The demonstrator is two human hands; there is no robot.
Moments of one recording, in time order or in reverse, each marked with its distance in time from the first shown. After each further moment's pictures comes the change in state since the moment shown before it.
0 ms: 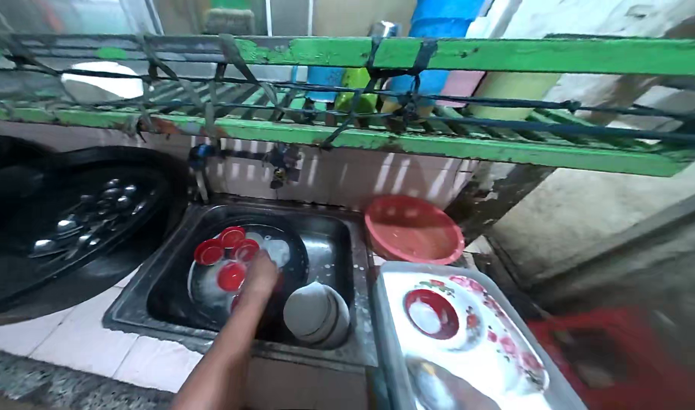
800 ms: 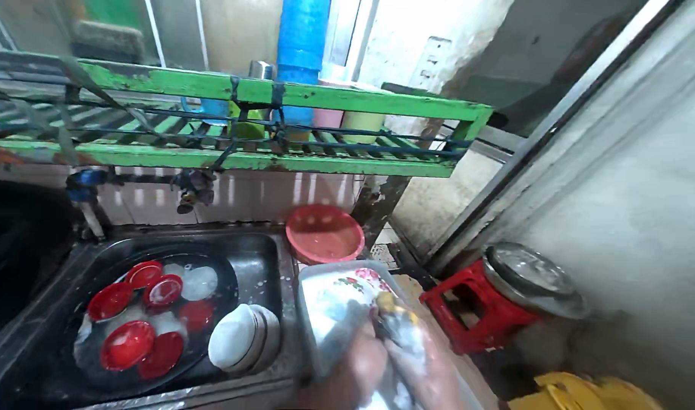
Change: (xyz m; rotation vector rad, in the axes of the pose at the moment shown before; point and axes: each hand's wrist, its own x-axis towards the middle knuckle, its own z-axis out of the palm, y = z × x) left_hand -0.203 0.183 0.111 -1.018 -0.958 0.327; right_hand -0.017 0.007 -0.046 0.423 0.710 -0.097
